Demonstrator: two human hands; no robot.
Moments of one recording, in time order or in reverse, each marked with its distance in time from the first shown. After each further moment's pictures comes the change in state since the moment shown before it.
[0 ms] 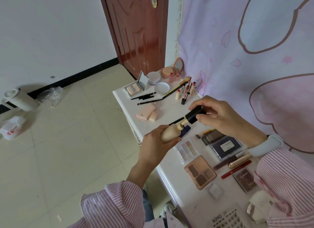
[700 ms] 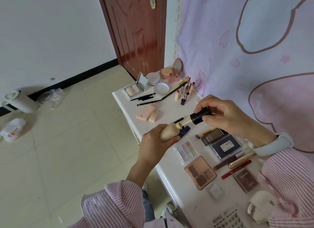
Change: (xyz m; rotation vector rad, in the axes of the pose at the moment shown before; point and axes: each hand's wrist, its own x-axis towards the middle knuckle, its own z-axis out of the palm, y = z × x) left_hand 0.003 0.001 0.000 -0.010 0.024 0.009; right_hand -0.008 -0.007 -0.012 0.049 -0.045 -0.021
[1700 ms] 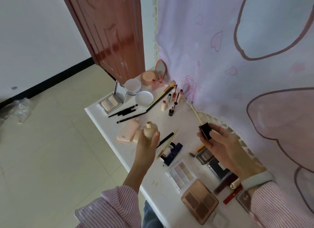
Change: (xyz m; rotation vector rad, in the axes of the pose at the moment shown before) left_hand 0.094 -0.036 0.049 -0.378 -0.136 -0.271; right_hand 0.022 0.131 0.001 1.124 0.550 0.381
